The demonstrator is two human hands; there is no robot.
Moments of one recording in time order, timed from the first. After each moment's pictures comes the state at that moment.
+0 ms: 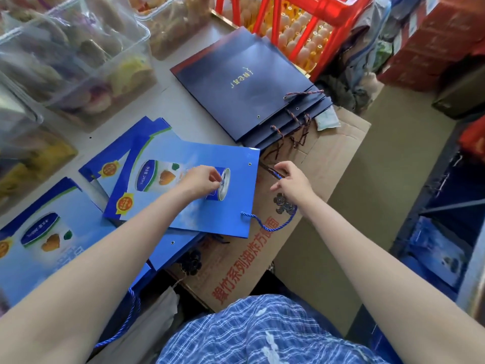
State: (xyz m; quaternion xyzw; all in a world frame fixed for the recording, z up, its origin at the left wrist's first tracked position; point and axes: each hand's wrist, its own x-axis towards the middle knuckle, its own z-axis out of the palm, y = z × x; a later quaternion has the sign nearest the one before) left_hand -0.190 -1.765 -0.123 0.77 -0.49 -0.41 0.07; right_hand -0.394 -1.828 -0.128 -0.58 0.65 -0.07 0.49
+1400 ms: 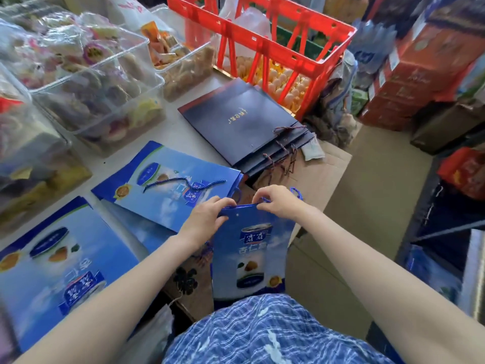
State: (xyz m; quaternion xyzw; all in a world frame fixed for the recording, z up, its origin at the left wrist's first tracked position) left_hand -0.223 -1.701 -0.116 0.70 -0.64 -0.25 0.20; right_hand -0.398 -1.821 -0.095 -0.83 0.42 0.06 0.35
